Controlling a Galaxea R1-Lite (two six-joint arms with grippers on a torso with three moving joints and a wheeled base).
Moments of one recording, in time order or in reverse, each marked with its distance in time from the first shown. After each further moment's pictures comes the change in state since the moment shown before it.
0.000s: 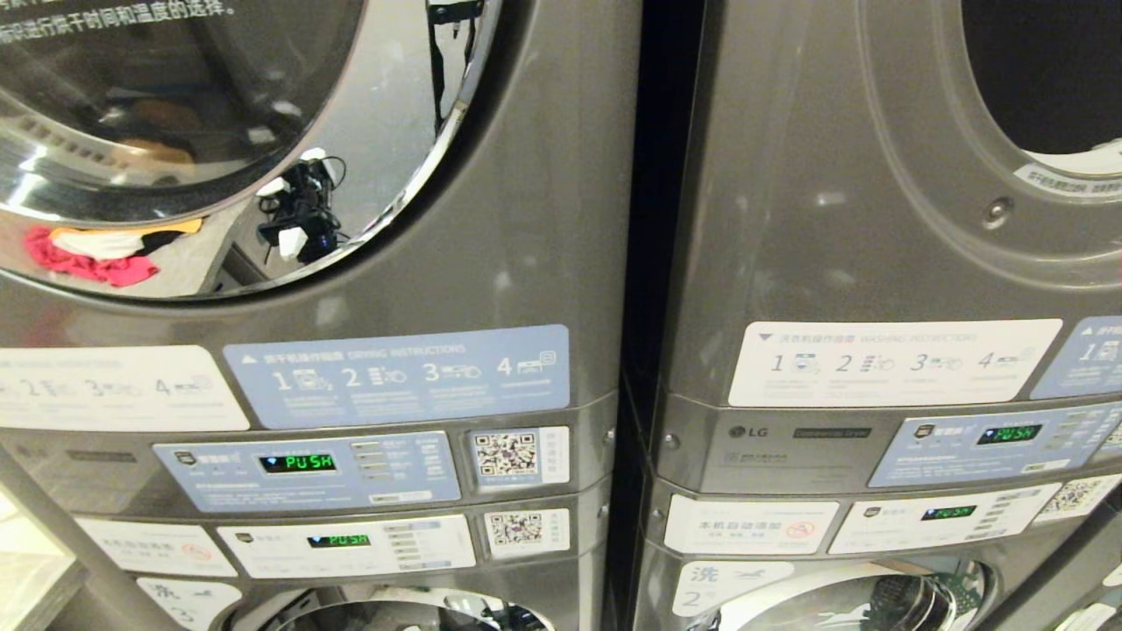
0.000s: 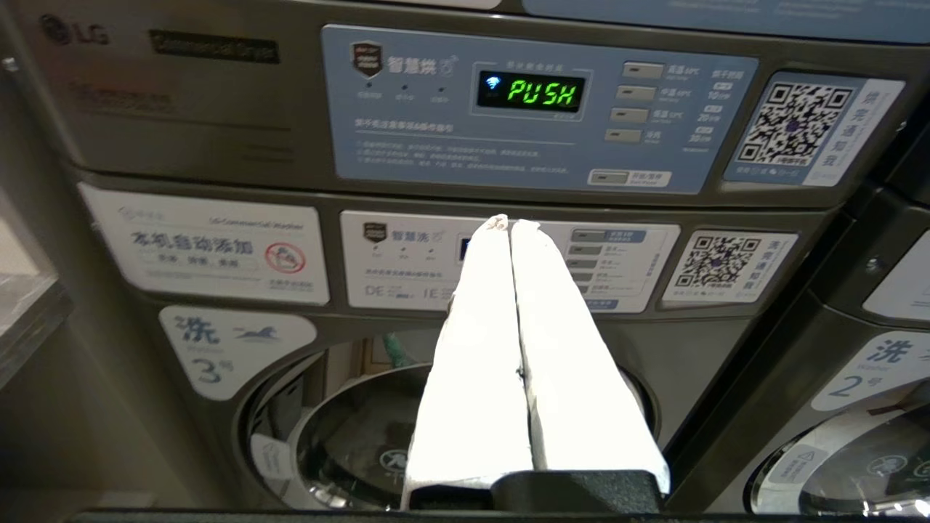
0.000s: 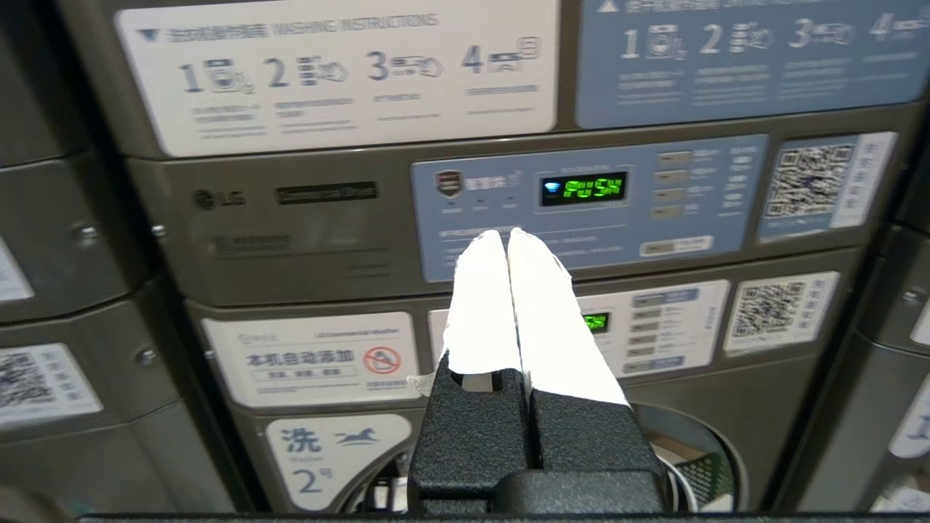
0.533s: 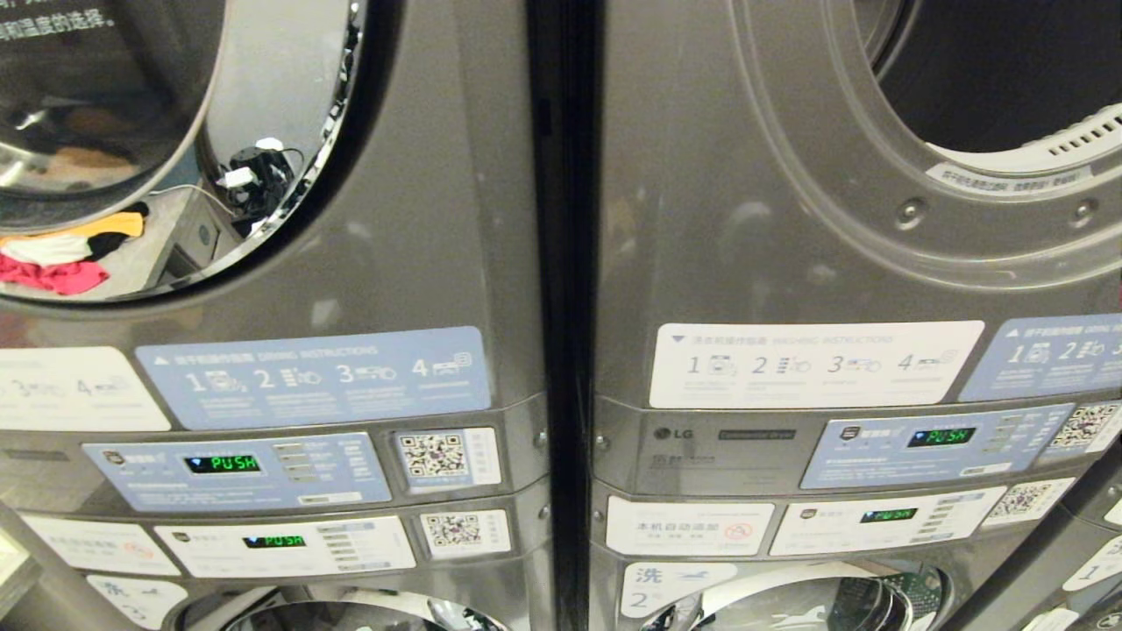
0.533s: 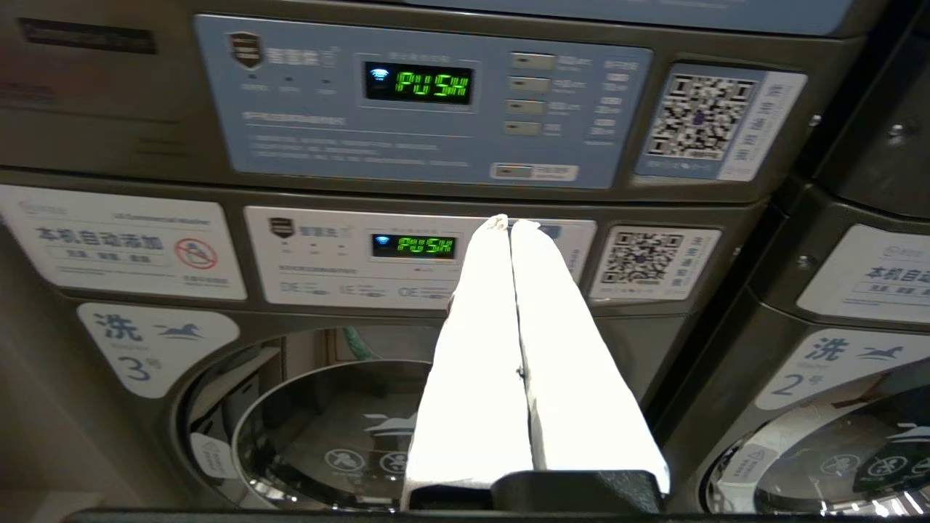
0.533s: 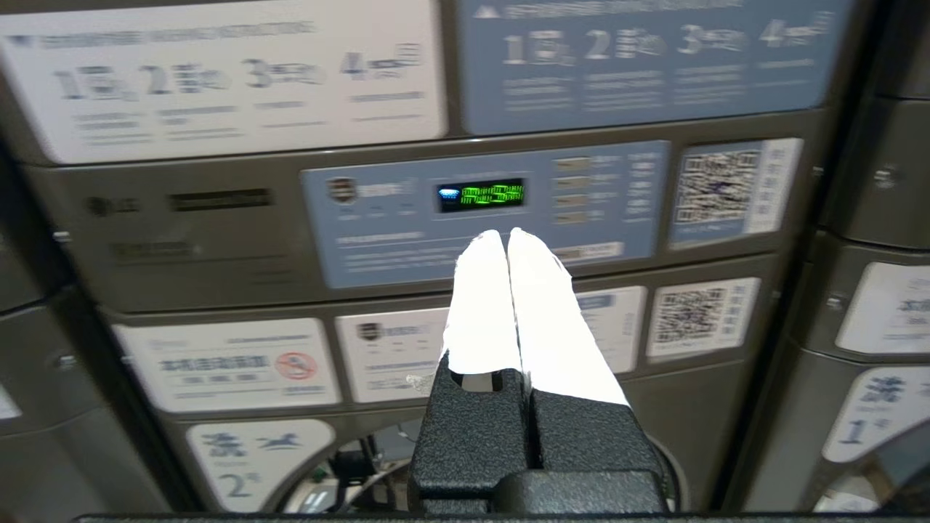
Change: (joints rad) left arm 0.000 0.000 0.000 -0.001 0.002 0.001; right arm 0.000 0.000 0.000 0.000 0.000 0.001
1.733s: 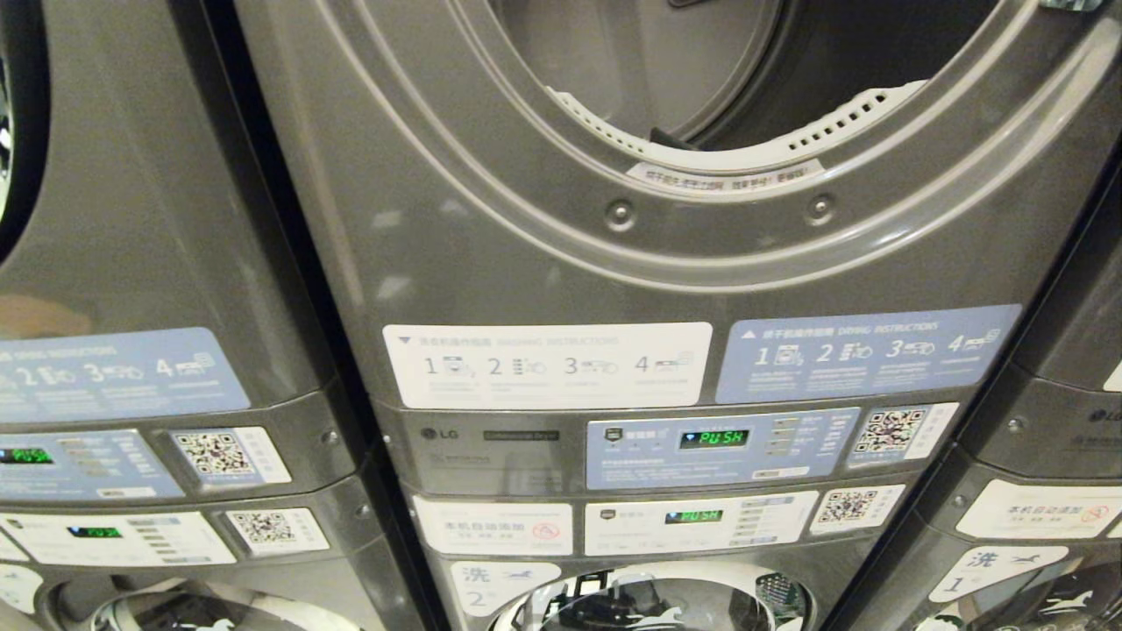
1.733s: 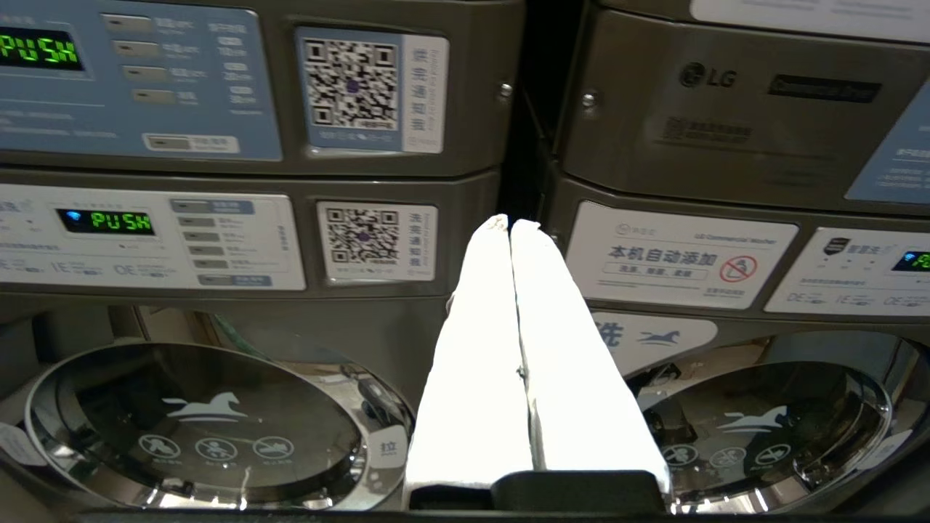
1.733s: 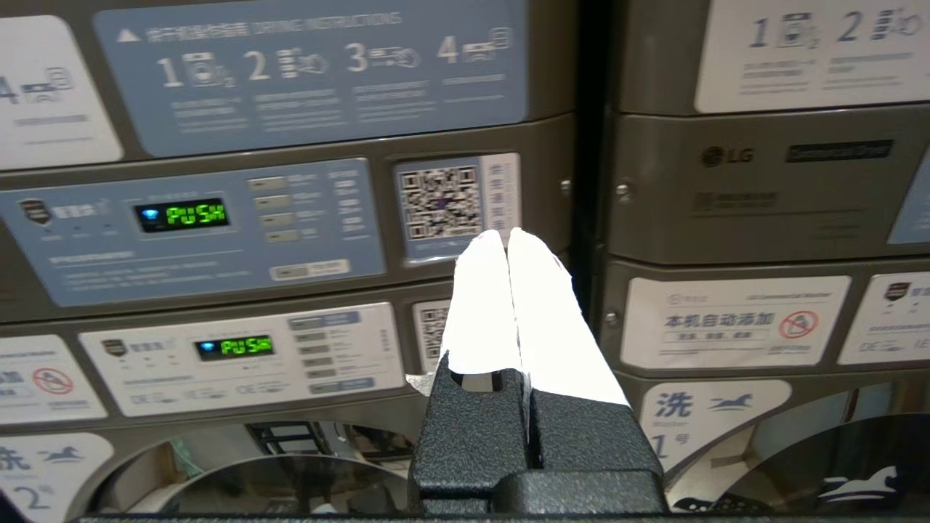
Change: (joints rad) left arm 0.000 0.000 0.000 -0.001 0.000 -0.001; right arm 0.000 0.000 0.000 0.001 0.000 0.008
